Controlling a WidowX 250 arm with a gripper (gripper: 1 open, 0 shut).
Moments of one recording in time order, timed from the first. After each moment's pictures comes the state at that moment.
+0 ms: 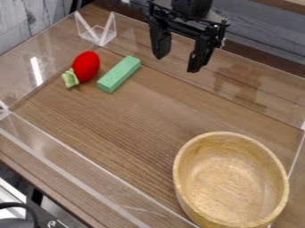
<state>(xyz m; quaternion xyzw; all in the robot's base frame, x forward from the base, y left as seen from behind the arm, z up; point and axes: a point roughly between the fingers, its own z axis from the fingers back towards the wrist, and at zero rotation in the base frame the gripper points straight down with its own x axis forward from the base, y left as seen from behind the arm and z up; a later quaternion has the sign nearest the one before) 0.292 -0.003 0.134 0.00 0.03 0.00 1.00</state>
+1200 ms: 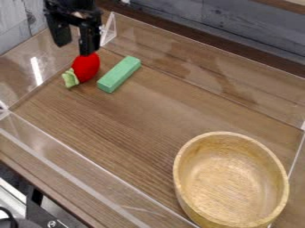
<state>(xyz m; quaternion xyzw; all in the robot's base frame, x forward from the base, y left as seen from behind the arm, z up) 0.267 0.163 0.105 0.00 0.03 0.03 1.00</state>
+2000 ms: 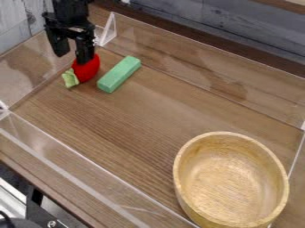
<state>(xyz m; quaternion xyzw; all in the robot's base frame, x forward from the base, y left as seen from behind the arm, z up) 0.288 0.199 0.064 -0.01 0.01 0.04 1.00</state>
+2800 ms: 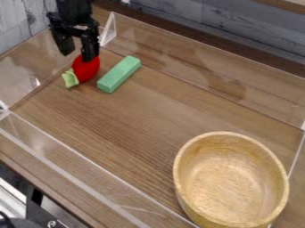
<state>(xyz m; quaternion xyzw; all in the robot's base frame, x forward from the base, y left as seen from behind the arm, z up) 0.299 0.202 0.061 -0.03 0.00 0.06 1.00</state>
